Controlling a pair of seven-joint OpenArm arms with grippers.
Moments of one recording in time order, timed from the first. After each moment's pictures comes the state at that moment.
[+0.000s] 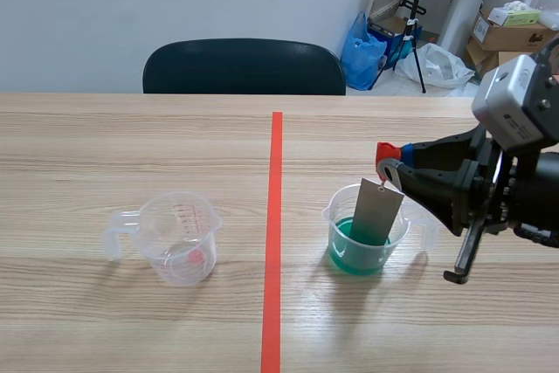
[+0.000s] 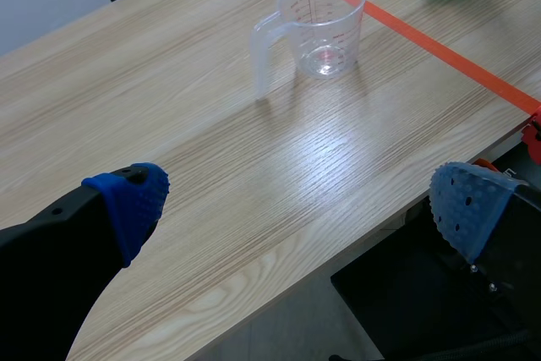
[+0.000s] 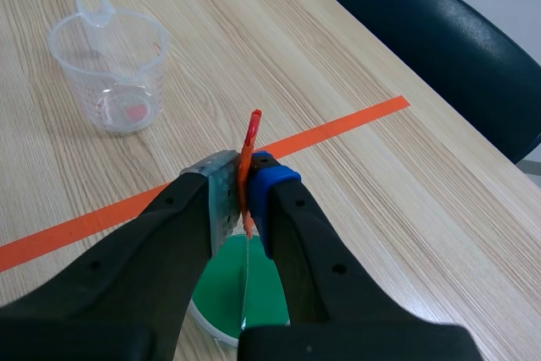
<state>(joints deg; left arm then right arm) 80.4 -26.6 -36.1 92.5 6.1 -30.0 -65.0 -13.6 43.2 -11.5 95.9 9.7 36.3 19.9</state>
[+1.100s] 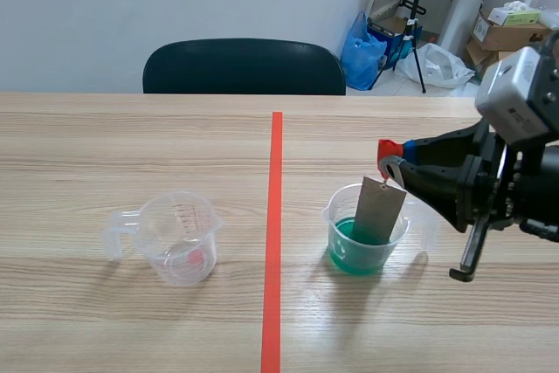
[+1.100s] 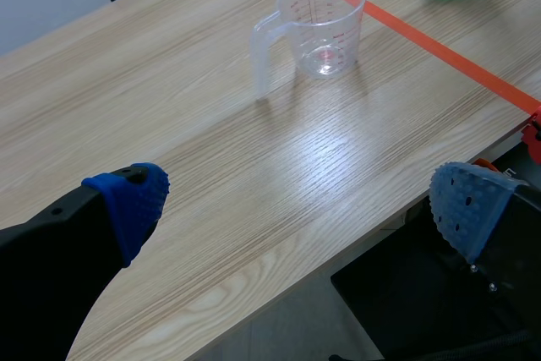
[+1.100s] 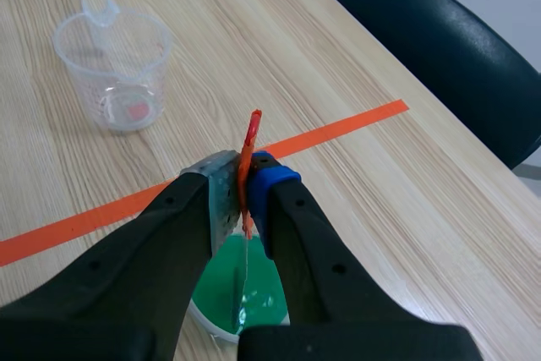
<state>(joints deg) 80.4 -26.6 -36.1 92.5 6.1 -30.0 -65.0 -13.6 45.6 -11.5 98.0 12.2 36.4 19.1</state>
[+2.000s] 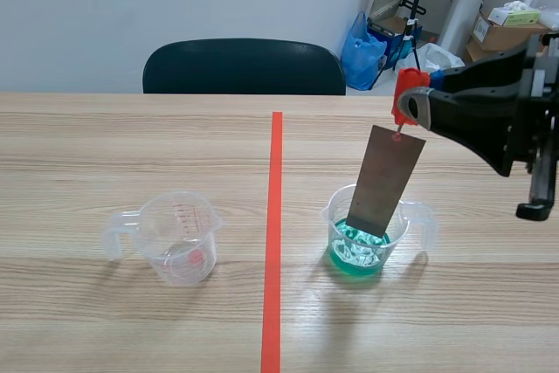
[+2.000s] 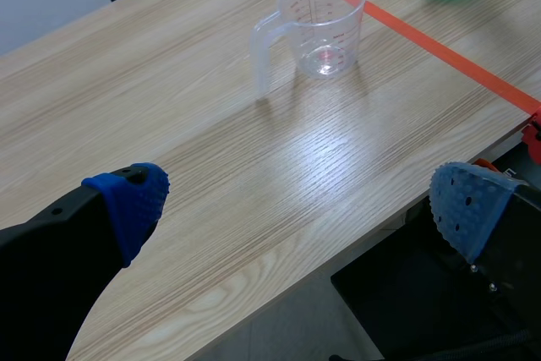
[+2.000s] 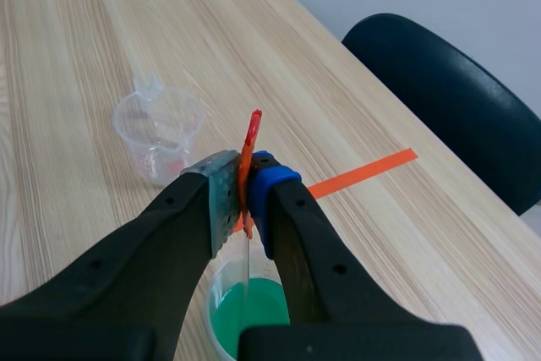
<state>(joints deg) 80.4 -26.6 -36.1 92.5 6.1 -30.0 -65.0 -13.6 60.5 -9.9 108.0 33.8 36.3 14.0</state>
